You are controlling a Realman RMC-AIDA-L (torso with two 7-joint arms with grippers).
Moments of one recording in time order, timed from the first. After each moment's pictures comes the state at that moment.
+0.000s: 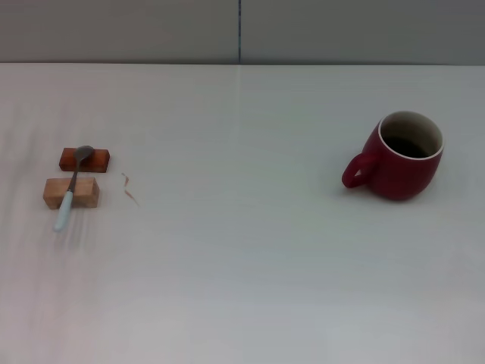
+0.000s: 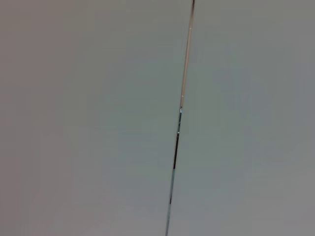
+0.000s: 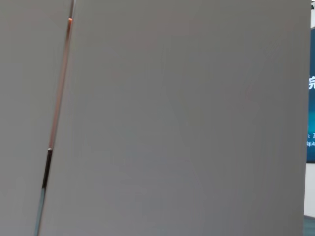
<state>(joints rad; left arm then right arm) -0.50 -2.06 0.59 0.09 0.59 1.09 -0.33 0.48 2.07 1.13 0.01 -1.99 -1.23 -0.11</state>
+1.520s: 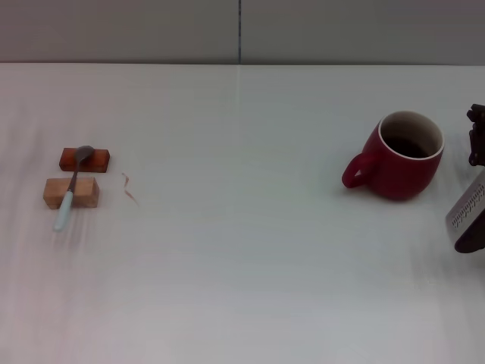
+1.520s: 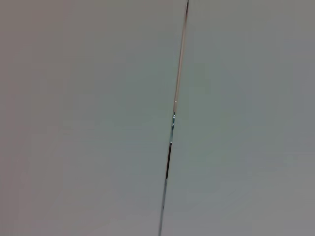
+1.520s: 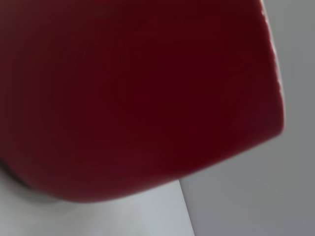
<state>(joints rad) -0.51 -2.06 0.59 0.09 0.59 1.10 -0.33 0.55 2.07 0.74 0.04 -2.16 -0.86 -1.06</state>
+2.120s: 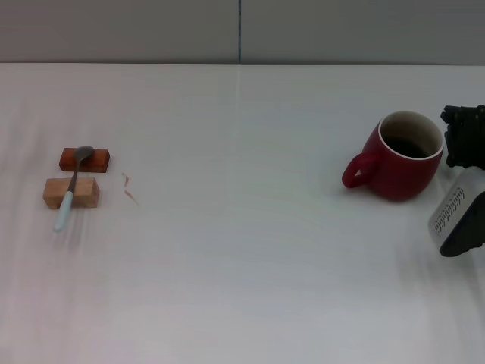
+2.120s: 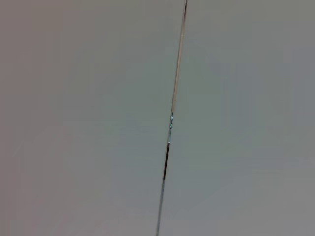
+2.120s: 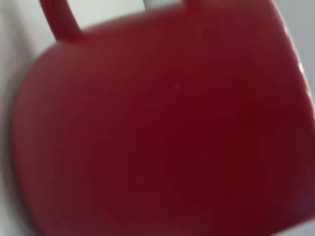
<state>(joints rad) -0.52 -2.07 0.59 0.09 0.59 1.10 -0.34 0.57 2.07 0.68 0.07 -2.17 -0.83 -1.07</state>
